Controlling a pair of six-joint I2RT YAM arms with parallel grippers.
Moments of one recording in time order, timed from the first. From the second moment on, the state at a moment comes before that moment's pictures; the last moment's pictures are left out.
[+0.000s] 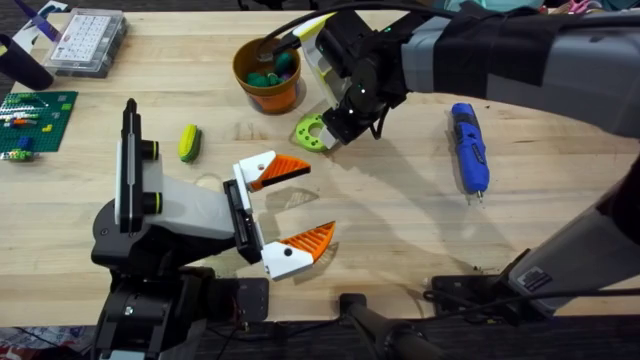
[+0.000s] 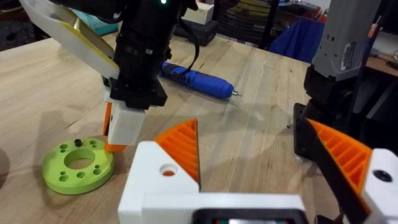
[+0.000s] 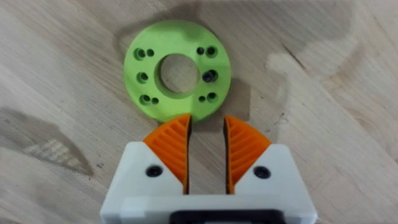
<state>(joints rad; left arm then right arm) -0.07 0.00 0.01 -0.11 1.16 -0.09 0.65 1.88 1.33 -0.75 -0.02 -0.04</state>
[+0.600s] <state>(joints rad) -0.07 0.00 0.01 -0.12 1.16 -0.09 0.65 1.84 1.33 -0.77 -0.02 -0.04</state>
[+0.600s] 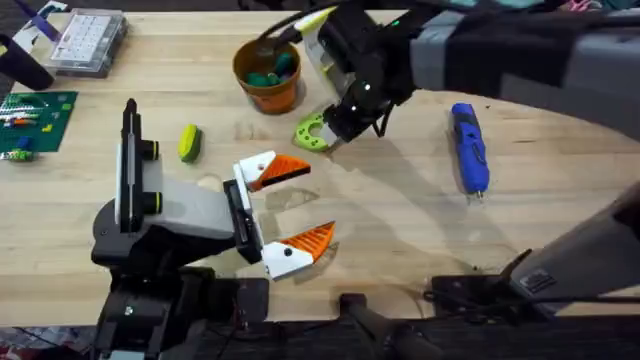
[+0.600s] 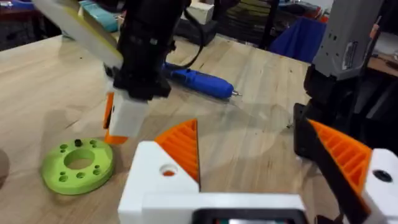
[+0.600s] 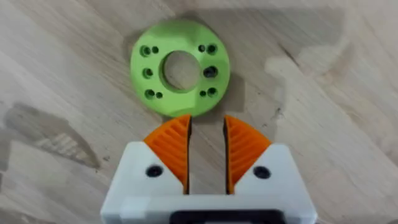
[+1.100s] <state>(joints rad) -0.07 0.00 0.01 -0.12 1.16 -0.09 0.65 1.69 1.33 -0.81 -0.03 -0.04</state>
